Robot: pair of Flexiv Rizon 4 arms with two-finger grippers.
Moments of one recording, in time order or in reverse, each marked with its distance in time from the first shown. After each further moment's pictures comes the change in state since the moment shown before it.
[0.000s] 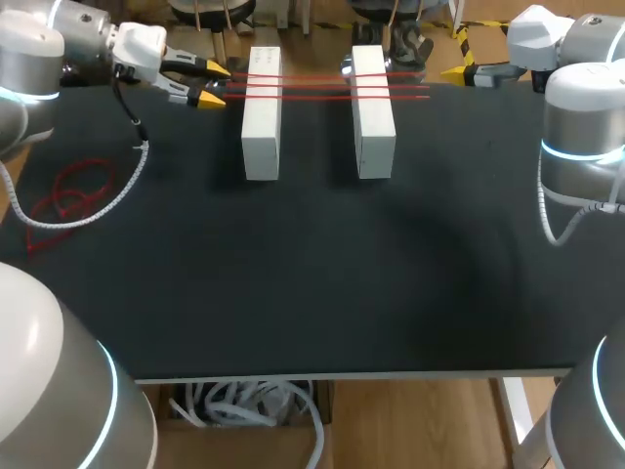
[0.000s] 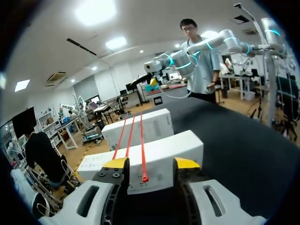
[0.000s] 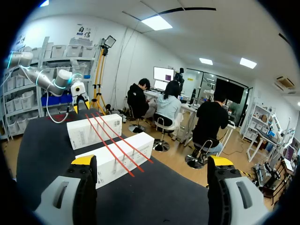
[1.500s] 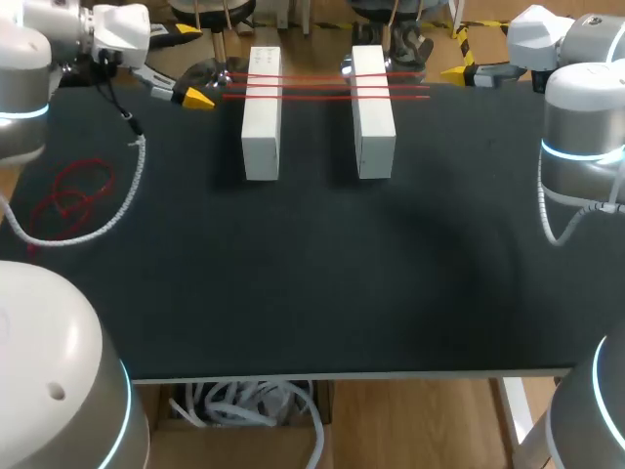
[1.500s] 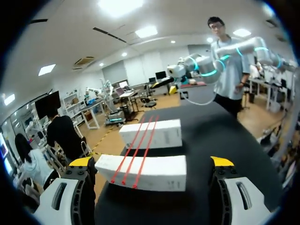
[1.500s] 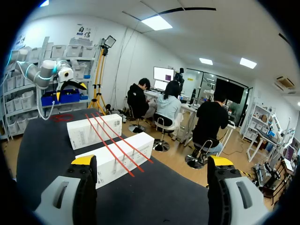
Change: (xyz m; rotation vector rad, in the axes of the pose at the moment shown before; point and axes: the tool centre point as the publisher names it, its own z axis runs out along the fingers) left arm 0.026 -0.077 -0.037 -0.155 -0.233 -0.106; right arm 0.000 0.000 0.000 0.000 0.000 0.000
